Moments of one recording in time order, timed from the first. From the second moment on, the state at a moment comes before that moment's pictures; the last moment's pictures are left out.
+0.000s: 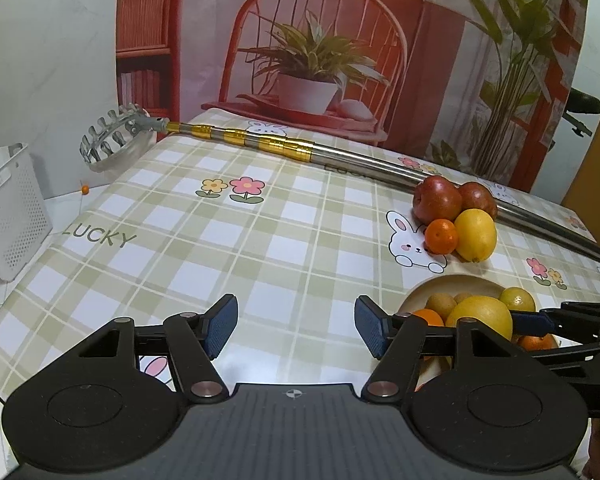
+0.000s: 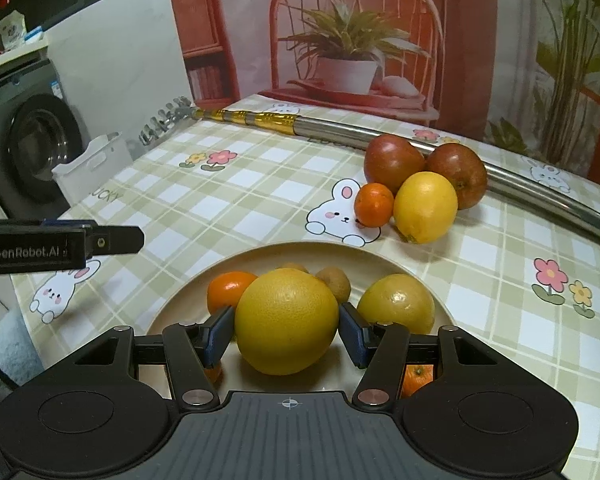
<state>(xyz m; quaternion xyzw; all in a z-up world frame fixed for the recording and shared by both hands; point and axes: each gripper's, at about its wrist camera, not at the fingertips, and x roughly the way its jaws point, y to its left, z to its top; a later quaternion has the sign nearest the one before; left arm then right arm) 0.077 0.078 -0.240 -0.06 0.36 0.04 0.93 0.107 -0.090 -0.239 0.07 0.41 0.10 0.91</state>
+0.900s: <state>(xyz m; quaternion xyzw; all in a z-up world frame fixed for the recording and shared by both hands) 0.069 0.053 -0.232 -0.02 0.36 0.02 0.93 0.055 -0.124 -0.228 0.13 0.31 -0.03 0.94</state>
